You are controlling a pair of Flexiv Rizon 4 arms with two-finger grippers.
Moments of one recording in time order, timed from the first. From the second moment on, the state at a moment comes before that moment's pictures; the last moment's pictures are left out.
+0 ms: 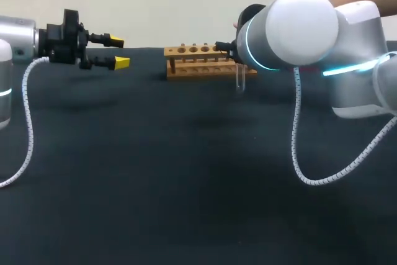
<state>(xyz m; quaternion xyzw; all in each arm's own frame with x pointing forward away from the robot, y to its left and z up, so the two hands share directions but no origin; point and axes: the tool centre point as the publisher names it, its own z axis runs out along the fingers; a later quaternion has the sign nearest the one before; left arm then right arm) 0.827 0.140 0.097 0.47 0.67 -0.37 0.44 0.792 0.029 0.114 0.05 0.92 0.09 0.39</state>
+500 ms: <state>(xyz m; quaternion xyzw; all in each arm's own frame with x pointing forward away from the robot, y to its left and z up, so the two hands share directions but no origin) 0.827 0.140 0.097 0.47 0.67 -0.37 0.44 0.792 0.028 0.112 0.04 0.92 0.08 0.39</state>
